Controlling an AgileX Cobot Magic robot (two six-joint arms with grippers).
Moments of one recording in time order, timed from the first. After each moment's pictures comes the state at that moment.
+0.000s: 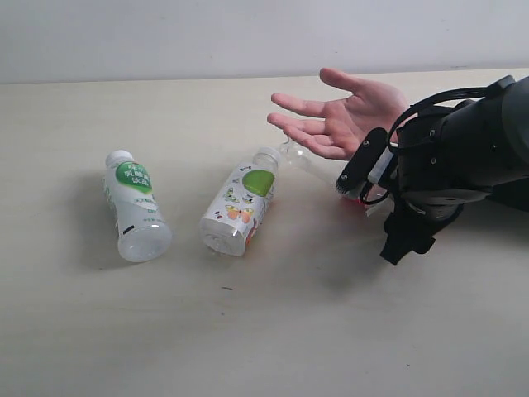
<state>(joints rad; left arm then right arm) -0.01 0.01 0.00 0.10 0.09 -0.12 0.57 1.85 -0.83 -1.01 0.66 0.61</state>
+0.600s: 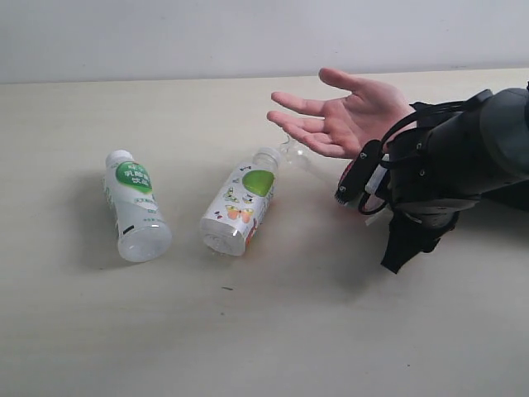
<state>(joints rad) -0.01 0.01 0.00 0.10 0.09 -0.12 0.57 1.91 -0.83 -1.05 0.66 0.63</state>
